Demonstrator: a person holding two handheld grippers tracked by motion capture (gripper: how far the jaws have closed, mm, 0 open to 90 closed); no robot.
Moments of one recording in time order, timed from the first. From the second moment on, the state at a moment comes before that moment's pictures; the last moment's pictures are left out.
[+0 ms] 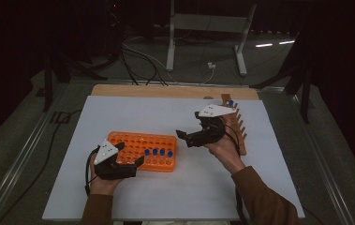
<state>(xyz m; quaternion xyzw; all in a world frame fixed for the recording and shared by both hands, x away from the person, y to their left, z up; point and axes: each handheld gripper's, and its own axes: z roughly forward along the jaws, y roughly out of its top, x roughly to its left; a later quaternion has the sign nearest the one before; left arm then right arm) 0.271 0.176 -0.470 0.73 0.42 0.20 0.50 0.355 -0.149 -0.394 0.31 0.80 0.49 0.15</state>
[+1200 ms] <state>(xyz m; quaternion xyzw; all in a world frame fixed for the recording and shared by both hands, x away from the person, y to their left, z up) 0.273 0.179 -0.473 0.72 0.44 0.22 0.49 0.403 -0.208 -0.396 0.40 0.76 0.46 0.23</state>
